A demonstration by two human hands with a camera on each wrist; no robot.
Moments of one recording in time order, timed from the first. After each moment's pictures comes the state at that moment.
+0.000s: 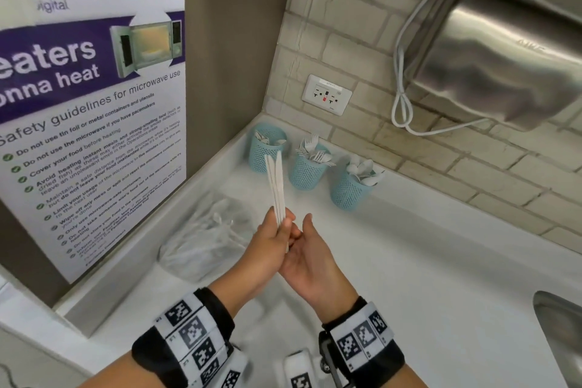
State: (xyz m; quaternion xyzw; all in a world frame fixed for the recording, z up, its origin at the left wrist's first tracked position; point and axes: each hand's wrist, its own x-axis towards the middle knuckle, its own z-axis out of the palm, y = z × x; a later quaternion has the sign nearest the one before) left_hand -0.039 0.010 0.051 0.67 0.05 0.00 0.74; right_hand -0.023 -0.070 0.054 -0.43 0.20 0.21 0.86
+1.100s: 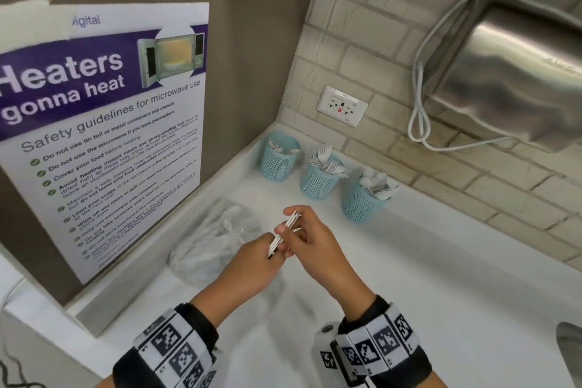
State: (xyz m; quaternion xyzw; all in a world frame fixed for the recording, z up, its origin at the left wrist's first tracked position) left_hand -0.042 0.047 0.041 0.86 0.04 -0.05 0.51; right_hand -0.009 -0.077 0.080 -0.84 -0.14 0.10 0.52
